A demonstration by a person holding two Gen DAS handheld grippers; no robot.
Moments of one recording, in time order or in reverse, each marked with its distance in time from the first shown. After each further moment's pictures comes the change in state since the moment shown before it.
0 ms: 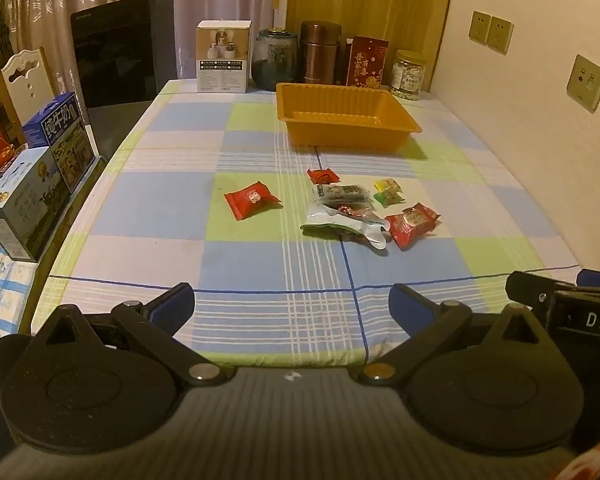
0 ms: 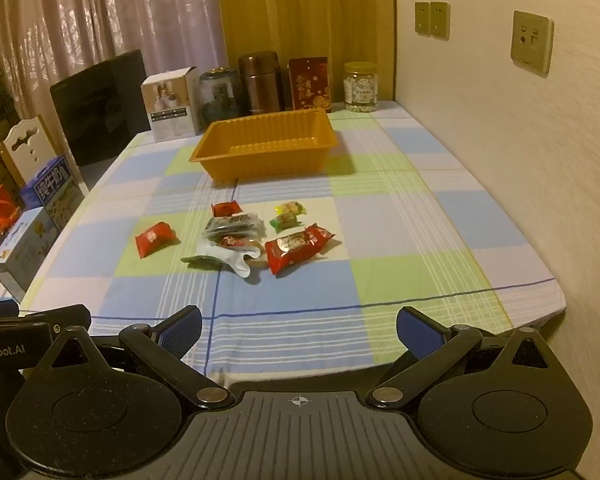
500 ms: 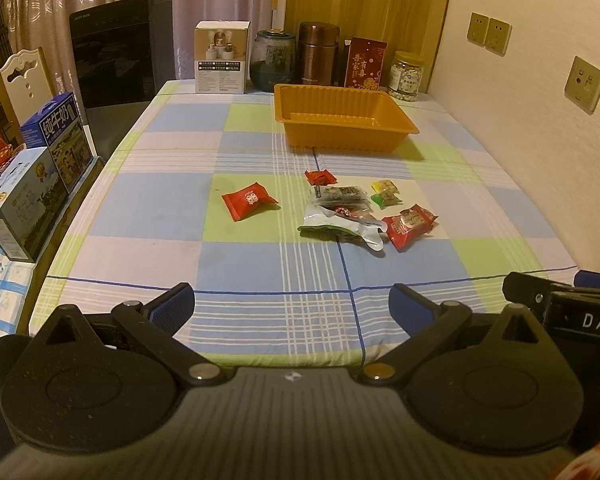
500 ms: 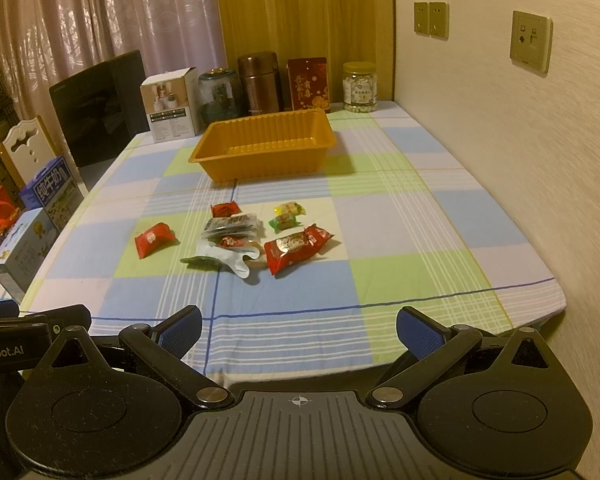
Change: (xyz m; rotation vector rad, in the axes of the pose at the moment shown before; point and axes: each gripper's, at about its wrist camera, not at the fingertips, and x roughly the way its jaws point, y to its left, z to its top) left arm -0.001 -0.002 0.001 -0.001 -0.003 -0.004; right arm -0.002 0.001 0.000 0.003 -0.002 0.002
